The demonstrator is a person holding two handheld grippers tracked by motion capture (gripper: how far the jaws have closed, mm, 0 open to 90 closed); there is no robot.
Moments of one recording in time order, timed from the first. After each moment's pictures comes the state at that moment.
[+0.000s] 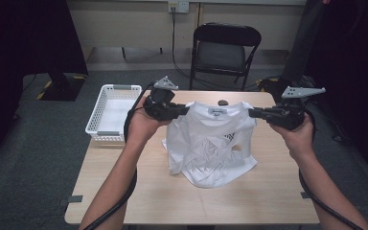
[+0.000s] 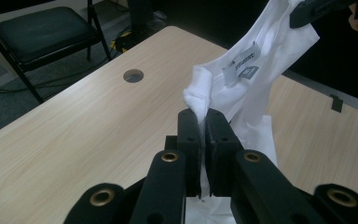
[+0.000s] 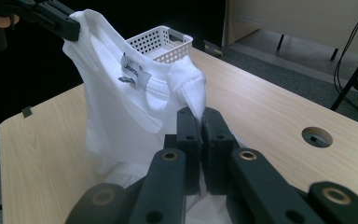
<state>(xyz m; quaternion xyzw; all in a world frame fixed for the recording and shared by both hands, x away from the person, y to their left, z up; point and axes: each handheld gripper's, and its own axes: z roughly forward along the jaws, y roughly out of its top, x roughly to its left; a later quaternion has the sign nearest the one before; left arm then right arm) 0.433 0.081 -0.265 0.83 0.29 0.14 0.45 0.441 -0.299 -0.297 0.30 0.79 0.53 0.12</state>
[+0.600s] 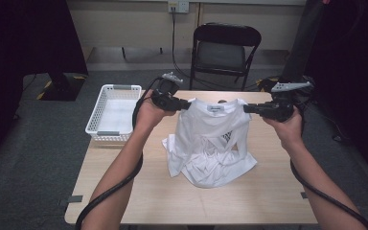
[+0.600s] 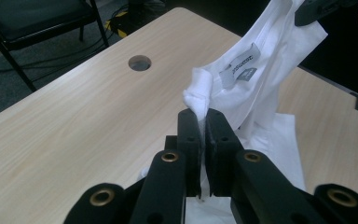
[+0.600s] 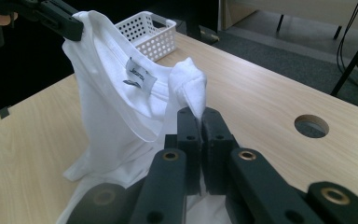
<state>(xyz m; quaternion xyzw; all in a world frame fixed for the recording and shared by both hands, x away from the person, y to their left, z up) 0.502 0.075 -0.292 0.84 0.31 0.10 0.43 0.494 -0.298 -0.321 0.32 0.79 0.51 0.10</state>
